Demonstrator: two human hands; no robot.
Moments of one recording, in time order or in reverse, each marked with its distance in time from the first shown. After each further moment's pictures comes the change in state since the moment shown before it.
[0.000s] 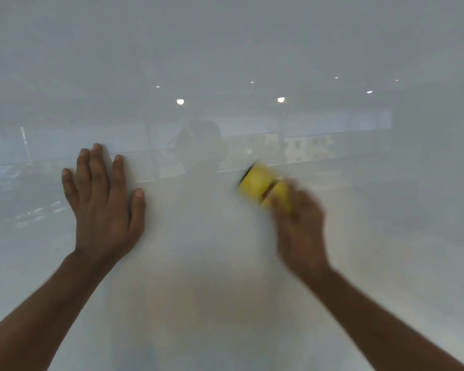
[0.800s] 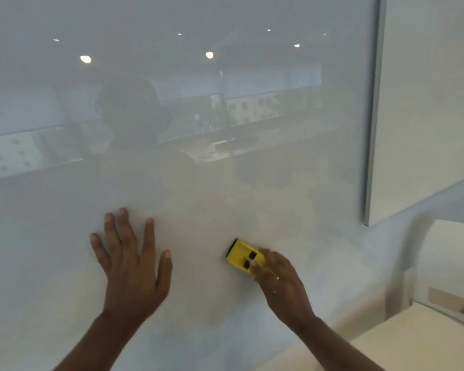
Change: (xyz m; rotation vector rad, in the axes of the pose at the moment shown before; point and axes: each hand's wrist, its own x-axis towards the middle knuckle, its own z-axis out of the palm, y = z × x) left_hand -0.145 0.243 0.060 -0.231 -0.294 0.096; right_hand -0.272 0.118 -0.089 0.013 -0.342 0.255
